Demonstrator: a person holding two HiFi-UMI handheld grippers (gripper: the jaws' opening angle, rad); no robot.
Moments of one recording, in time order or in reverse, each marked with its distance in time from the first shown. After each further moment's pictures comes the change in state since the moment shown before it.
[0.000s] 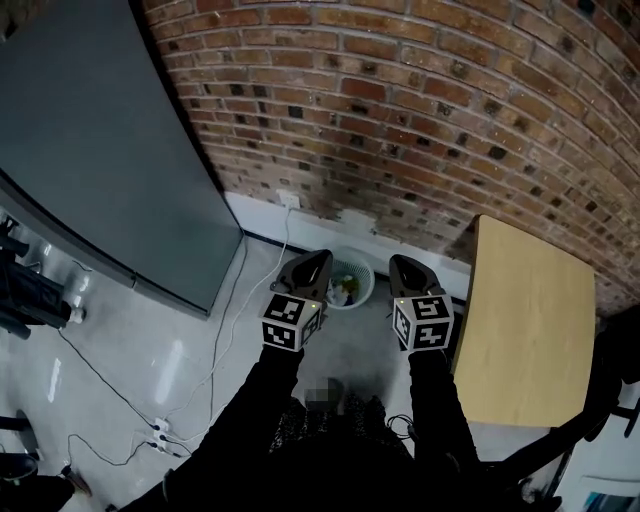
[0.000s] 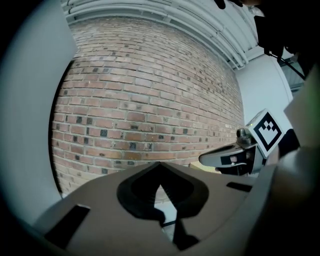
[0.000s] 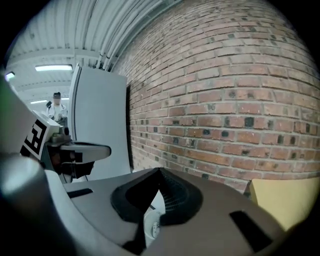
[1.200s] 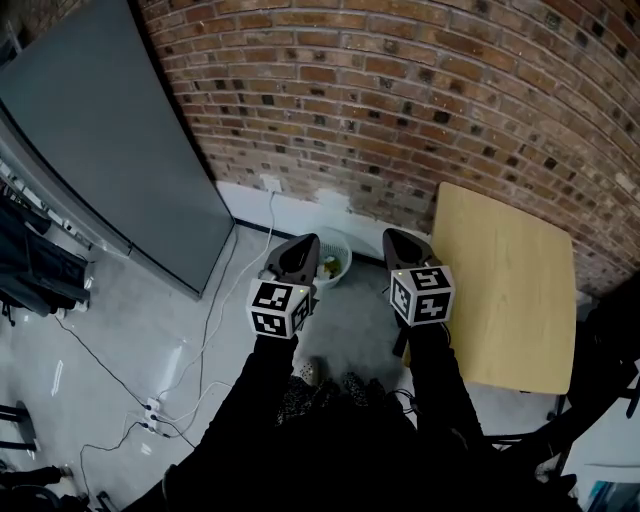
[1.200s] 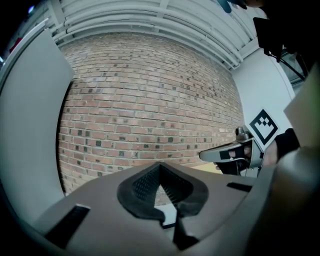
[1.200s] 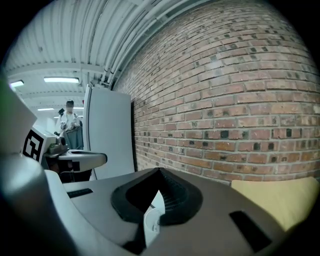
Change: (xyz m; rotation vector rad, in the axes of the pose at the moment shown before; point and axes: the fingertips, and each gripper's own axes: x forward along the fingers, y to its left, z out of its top) left arm -0.058 -0.136 0.024 0.024 -0.076 0.072; right arm -0.143 -0.039 0.007 0.016 -0.095 0.048
